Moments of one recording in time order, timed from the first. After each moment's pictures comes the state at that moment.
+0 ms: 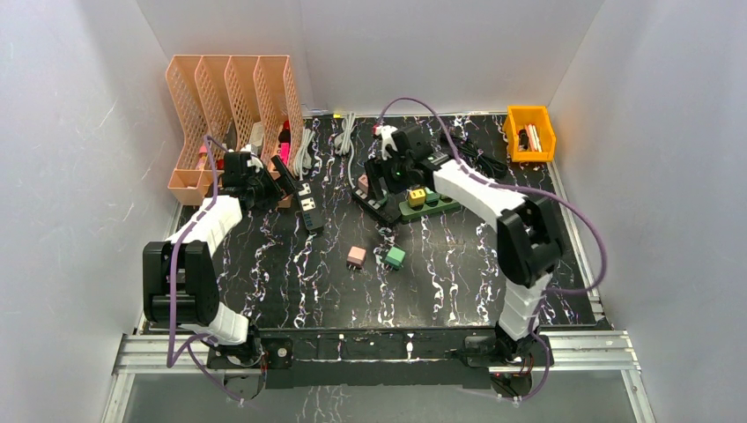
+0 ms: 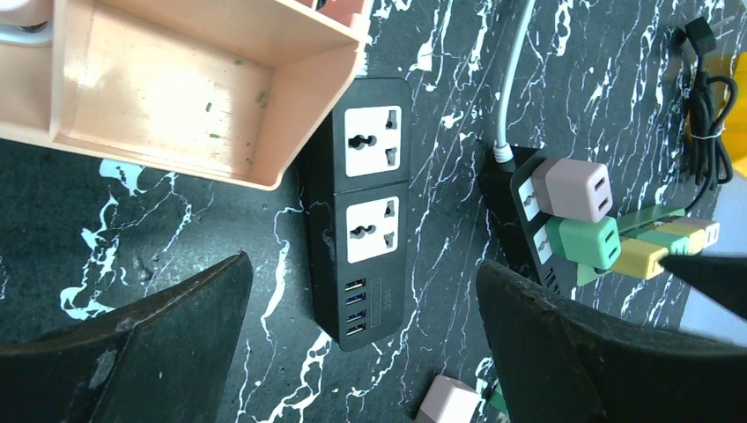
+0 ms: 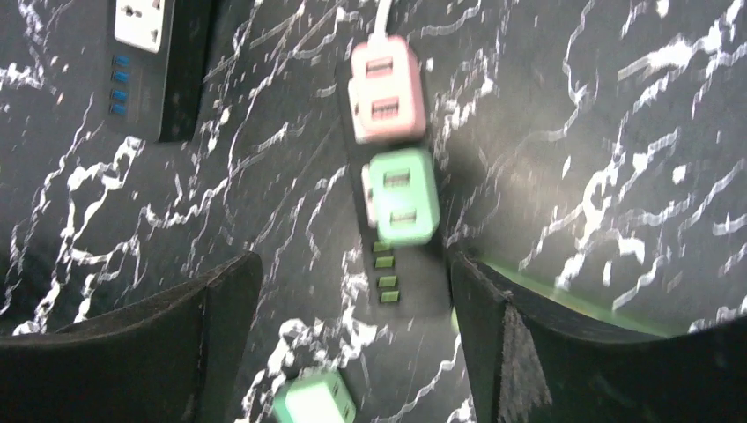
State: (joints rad) left arm -0.02 1.50 0.95 -0.23 0.27 -0.55; right arm 0.61 1.82 1.46 -0.46 -0.22 0.12
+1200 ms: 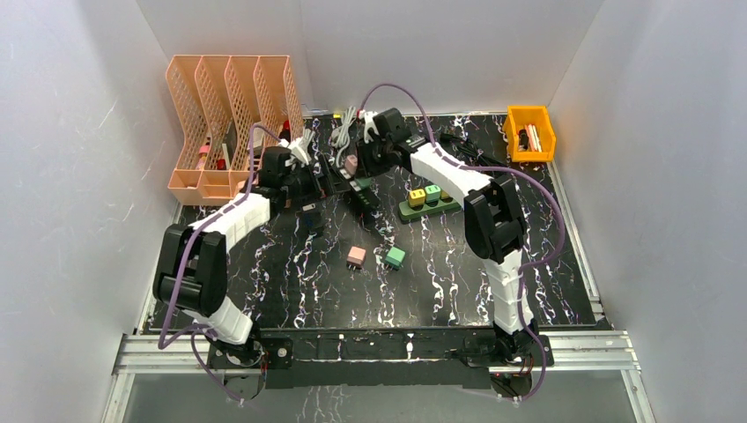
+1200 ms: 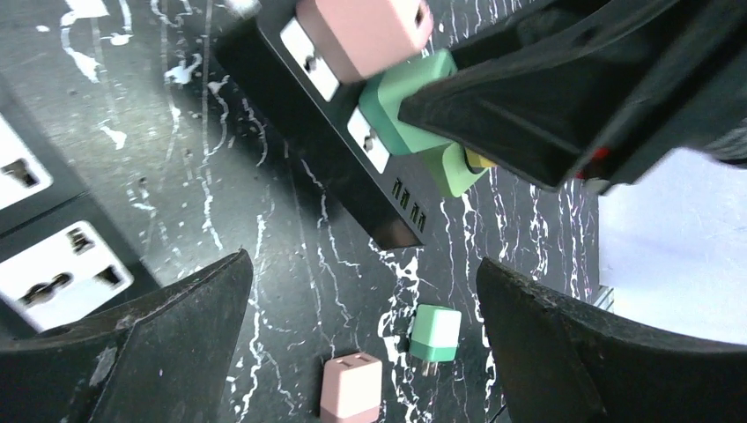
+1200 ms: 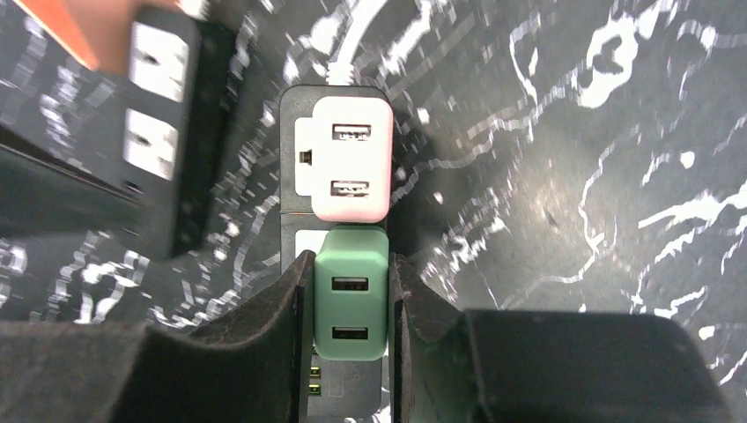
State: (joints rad) left arm -0.25 1.58 0.98 -0.02 0.47 -0.58; right arm 0.61 2.15 1.84 -0.47 -0.27 0.15
